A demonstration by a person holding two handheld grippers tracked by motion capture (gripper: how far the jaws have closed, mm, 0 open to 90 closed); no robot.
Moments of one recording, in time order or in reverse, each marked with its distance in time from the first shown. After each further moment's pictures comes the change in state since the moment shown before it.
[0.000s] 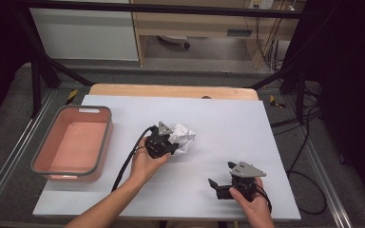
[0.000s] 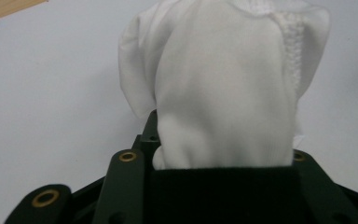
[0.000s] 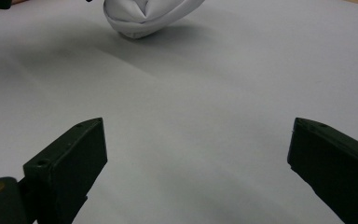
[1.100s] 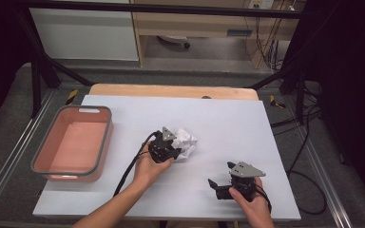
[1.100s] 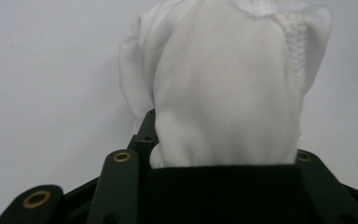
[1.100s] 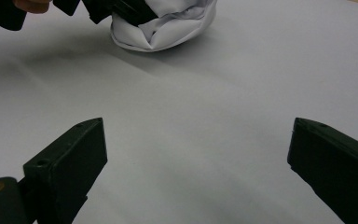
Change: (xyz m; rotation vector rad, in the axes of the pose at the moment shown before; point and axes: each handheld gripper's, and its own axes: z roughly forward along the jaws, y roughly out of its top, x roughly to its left) left arm -0.010 -0.011 0.016 0.026 0.010 0.019; right arm 0.001 0.000 0.001 0.006 0.005 -0.004
